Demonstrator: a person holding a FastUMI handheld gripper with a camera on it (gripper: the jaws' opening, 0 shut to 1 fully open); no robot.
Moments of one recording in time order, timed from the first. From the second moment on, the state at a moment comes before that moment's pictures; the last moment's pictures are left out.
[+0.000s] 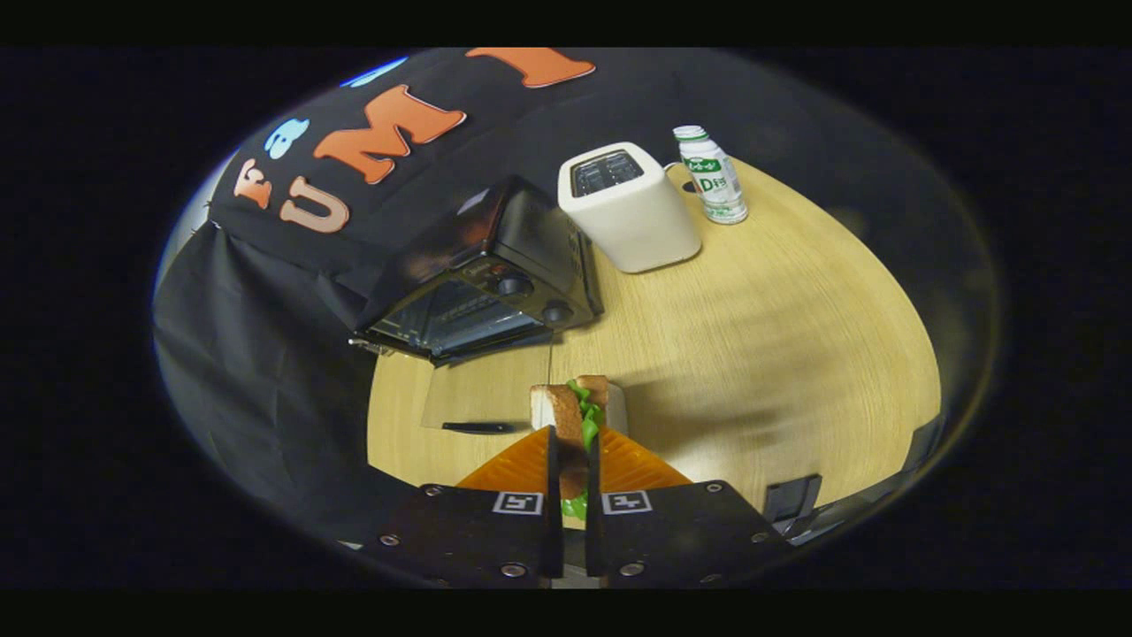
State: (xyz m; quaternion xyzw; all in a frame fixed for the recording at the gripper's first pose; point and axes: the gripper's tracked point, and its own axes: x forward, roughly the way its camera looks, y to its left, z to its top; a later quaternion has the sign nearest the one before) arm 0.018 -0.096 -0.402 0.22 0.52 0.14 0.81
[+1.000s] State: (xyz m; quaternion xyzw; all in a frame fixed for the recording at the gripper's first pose) arm 0.063 0.054 -0.384 0.50 0.32 -0.01 0.81
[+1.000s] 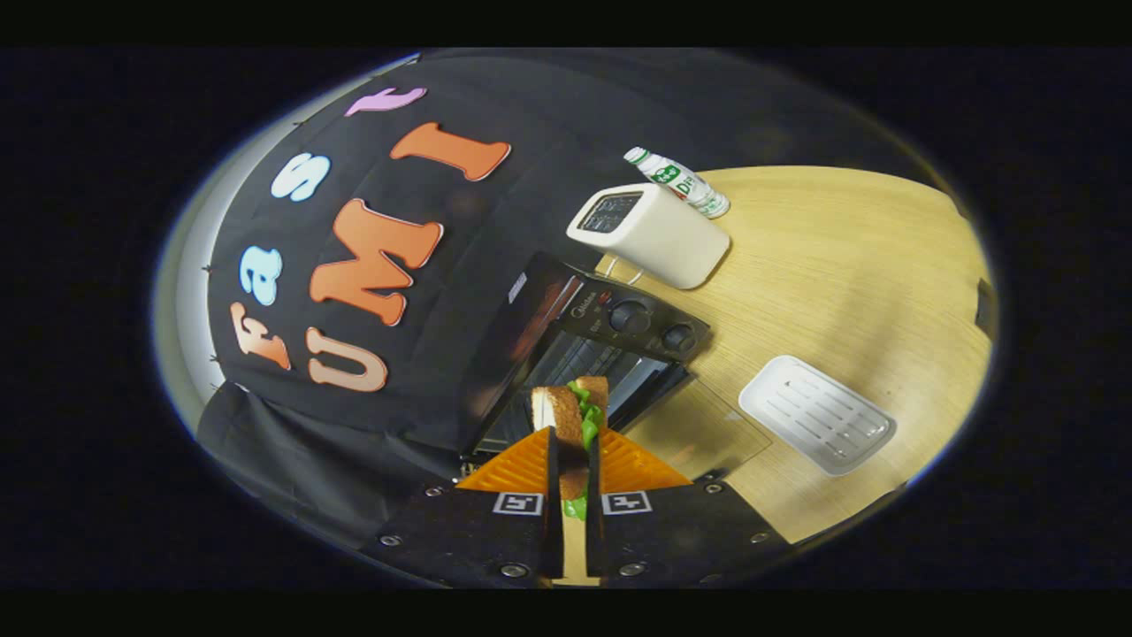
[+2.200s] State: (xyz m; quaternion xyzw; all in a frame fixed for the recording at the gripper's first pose) arm 0.183 0.154 -0.473 0.61 0.22 -0.12 0.75
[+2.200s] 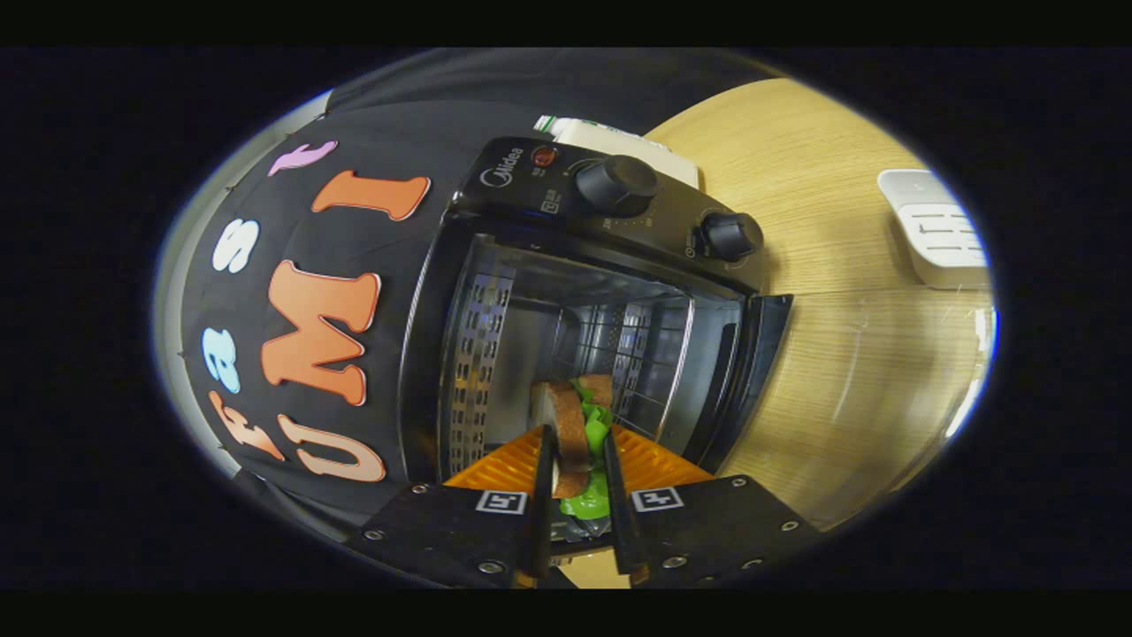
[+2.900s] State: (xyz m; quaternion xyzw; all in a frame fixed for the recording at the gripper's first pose) arm 0.085 0.154 -0.422 0.54 0.25 -0.08 0.80
